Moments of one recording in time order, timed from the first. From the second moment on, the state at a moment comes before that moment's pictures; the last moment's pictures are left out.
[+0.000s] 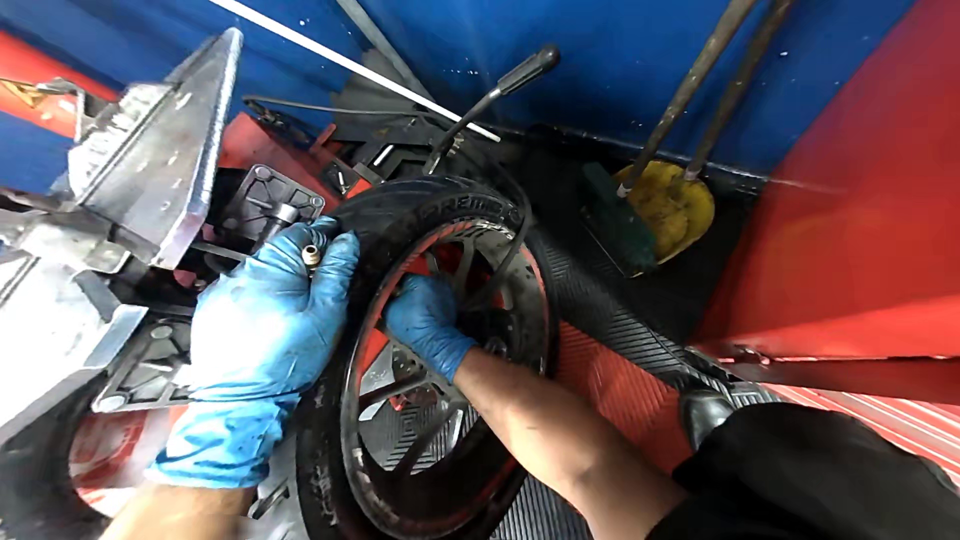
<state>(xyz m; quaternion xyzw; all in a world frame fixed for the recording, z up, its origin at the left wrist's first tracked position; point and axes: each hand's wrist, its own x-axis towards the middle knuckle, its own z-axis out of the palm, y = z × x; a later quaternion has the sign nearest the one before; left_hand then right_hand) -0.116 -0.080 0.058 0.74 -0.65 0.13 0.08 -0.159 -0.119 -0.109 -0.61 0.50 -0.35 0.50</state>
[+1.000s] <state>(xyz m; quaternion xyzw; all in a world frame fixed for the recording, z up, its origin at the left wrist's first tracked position) -0.118 -0.082 0.058 0.73 -0.66 0.14 0.06 -0.157 -0.125 -0.108 -0.62 0.51 -0.31 0.51</state>
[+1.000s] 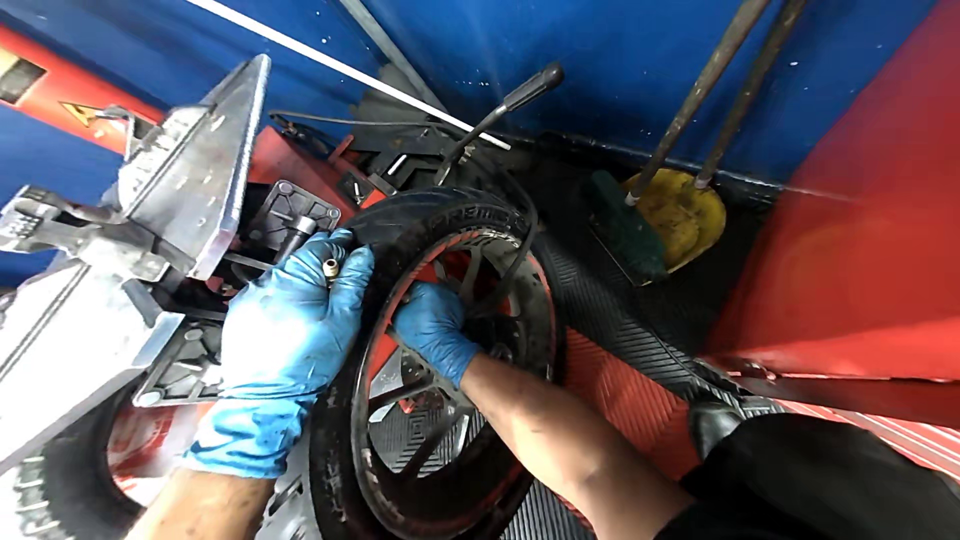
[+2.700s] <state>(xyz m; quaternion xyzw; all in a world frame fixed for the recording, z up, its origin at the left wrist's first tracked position) -0.120 -0.082 0.058 0.72 -0.67 0.15 0.05 -0.158 -0.126 -0.104 -0.61 0.52 -0.29 0.52</state>
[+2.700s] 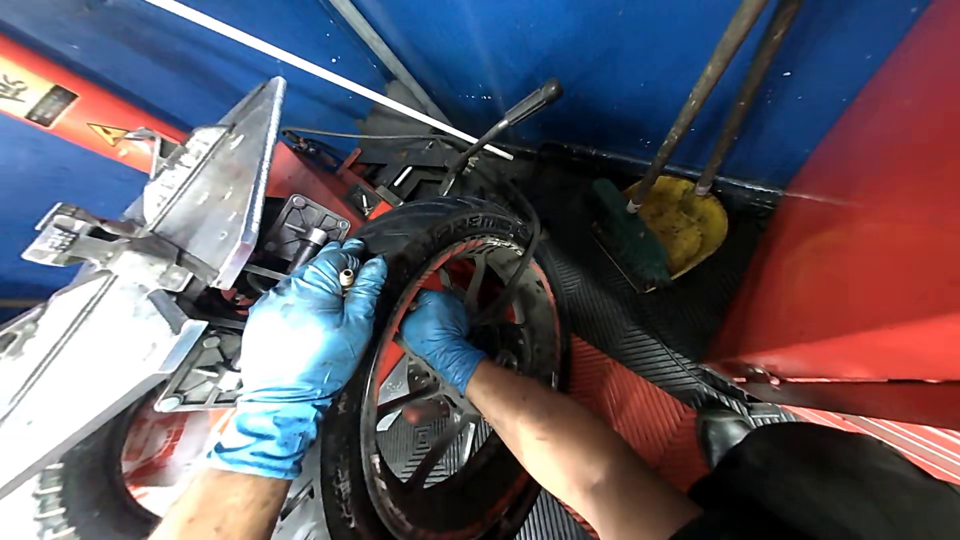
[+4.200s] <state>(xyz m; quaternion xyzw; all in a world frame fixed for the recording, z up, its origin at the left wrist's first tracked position) -0.121 -0.083 0.057 0.72 -0.67 0.16 0.05 -0.158 -0.126 -0.103 -0.61 0.52 -0.29 0.52</state>
